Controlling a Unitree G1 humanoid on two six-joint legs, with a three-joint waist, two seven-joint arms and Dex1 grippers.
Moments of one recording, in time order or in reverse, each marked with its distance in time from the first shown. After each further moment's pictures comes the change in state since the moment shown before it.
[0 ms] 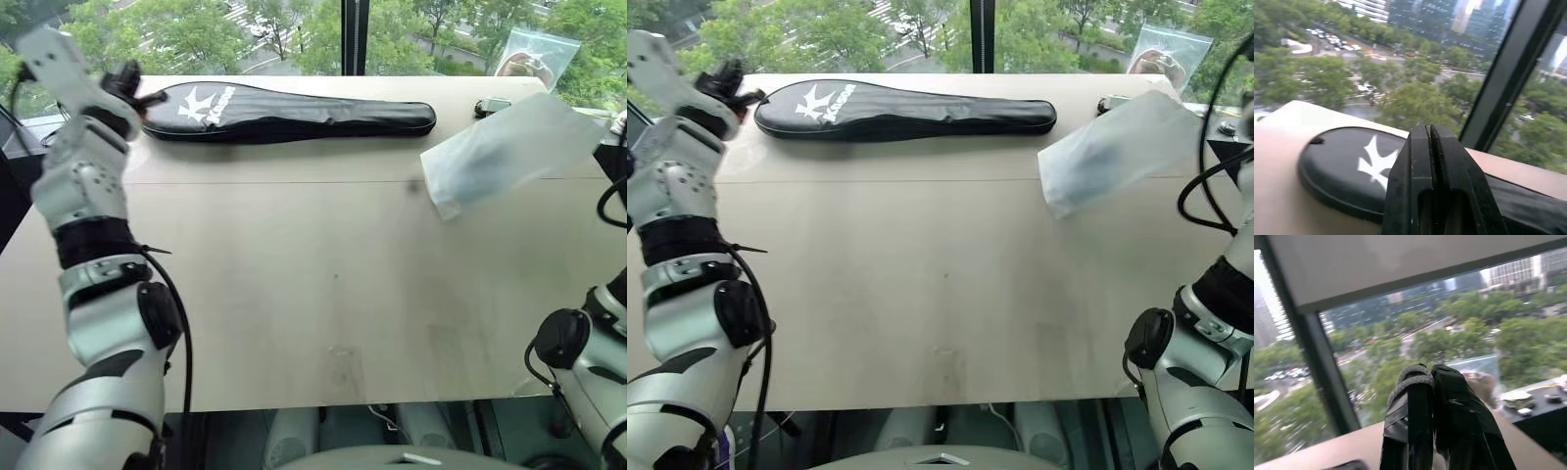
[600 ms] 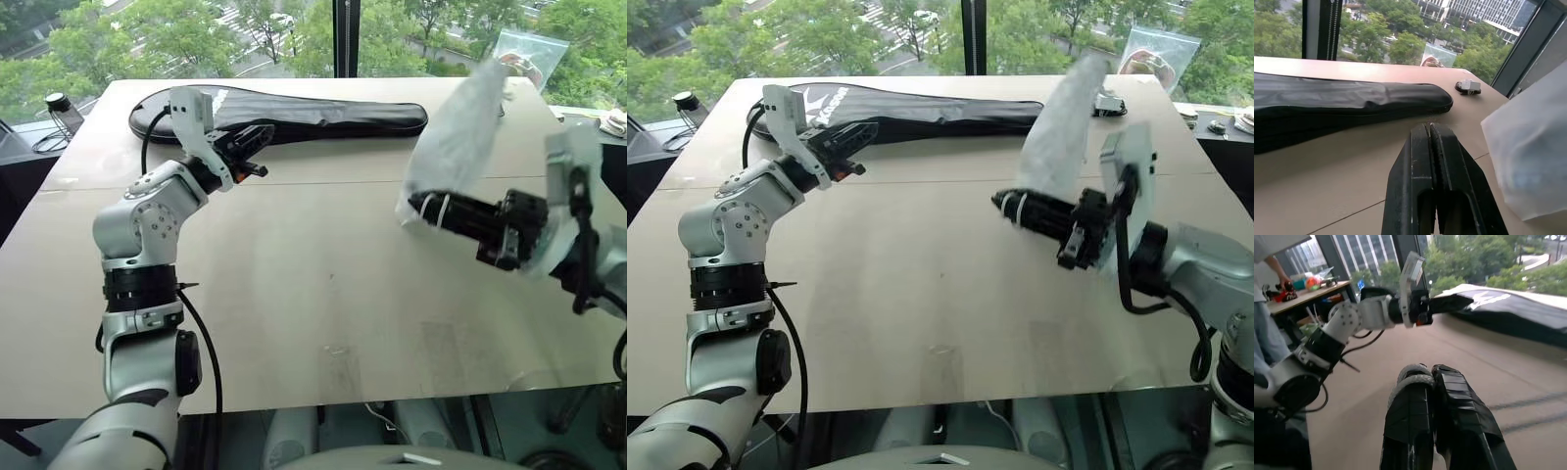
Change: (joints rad) left arm 0.182 -0.042 -0.151 -0.326 -0.105 0.255 -0.214; right arm 0.402 -0.276 0.229 -0.348 0.872 0.190 0.208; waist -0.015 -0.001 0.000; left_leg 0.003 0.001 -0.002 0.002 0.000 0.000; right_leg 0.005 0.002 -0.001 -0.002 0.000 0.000
